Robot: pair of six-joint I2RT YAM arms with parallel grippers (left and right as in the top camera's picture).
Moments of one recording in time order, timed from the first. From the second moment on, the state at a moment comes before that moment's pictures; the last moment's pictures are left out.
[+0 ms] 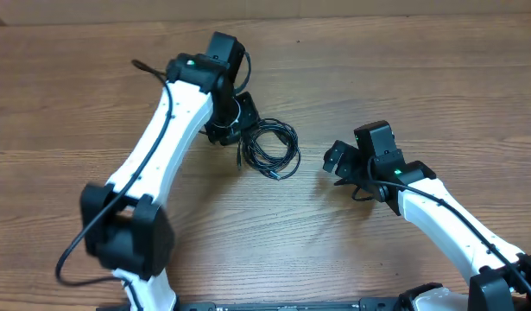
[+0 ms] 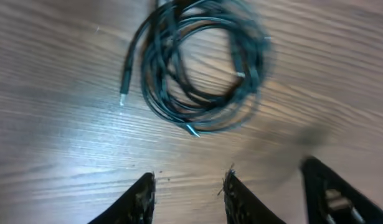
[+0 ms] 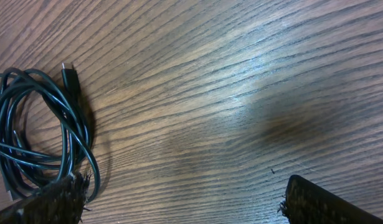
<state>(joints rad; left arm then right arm) -0.35 1.93 1.74 -1.24 0.25 -0.75 0.33 1.44 0.78 -0.42 -0.02 0.75</state>
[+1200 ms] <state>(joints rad) -0.41 2.08 1.45 -0.90 0.11 -0.99 0.33 1.49 0.78 -0.41 -0.02 0.75</state>
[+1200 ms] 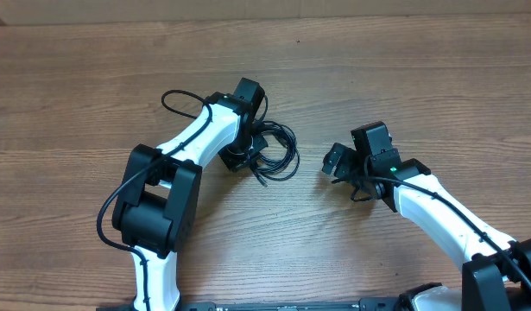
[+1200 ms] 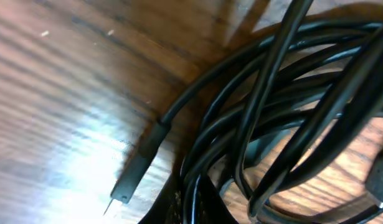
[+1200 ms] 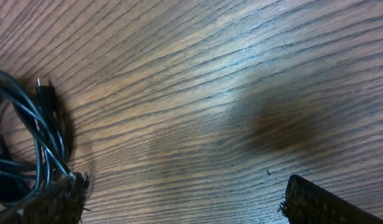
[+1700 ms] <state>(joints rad) -0.36 1.90 1.60 -1.11 0.13 -0.85 0.33 1.49 0.78 -0.41 -0.10 0.75</state>
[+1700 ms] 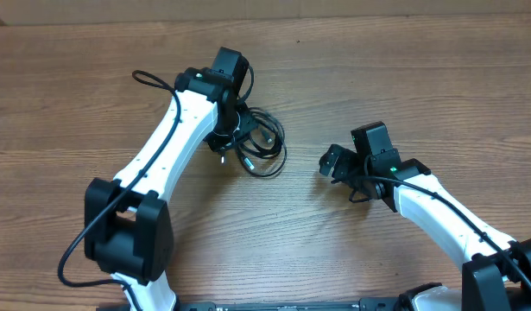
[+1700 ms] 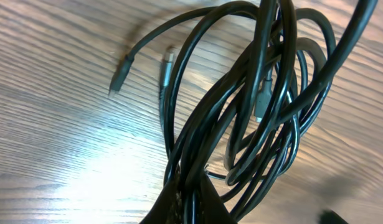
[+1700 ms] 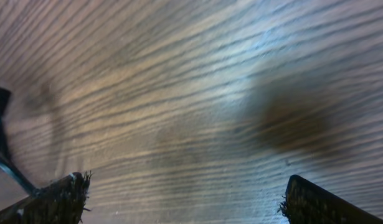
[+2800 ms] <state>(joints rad) -0.36 1.89 1.60 -1.10 0.36 -0.98 0.45 1.49 0.78 -0.08 -0.41 1.58</state>
